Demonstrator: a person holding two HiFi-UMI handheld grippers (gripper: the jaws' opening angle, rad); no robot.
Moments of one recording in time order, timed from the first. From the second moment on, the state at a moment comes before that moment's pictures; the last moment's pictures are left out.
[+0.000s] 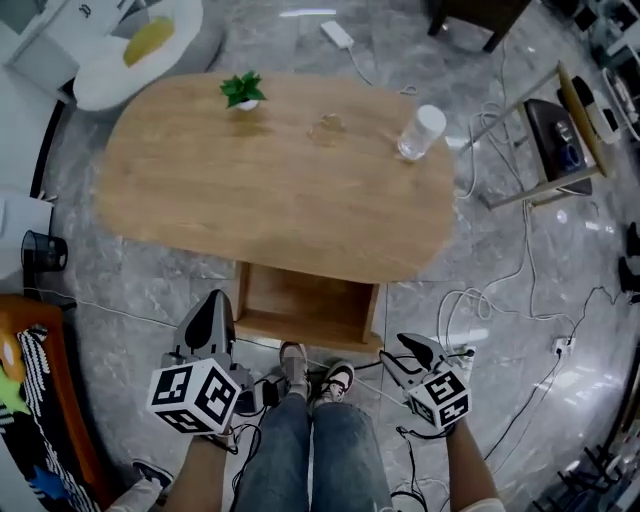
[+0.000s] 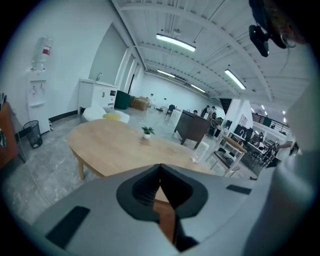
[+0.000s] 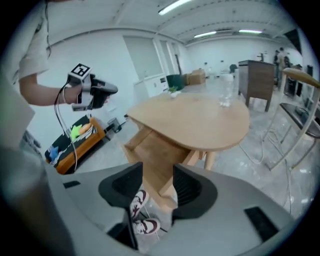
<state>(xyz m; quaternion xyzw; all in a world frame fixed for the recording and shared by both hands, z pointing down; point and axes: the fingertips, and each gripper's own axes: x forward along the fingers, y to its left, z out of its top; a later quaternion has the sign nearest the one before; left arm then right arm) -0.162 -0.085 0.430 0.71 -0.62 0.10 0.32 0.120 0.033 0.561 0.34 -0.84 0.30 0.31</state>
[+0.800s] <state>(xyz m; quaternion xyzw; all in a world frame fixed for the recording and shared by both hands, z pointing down) -0.182 -0.052 0.107 0.79 -0.59 0.03 0.17 0.189 -0.010 0.138 0.64 -0.73 0.22 -0.02</state>
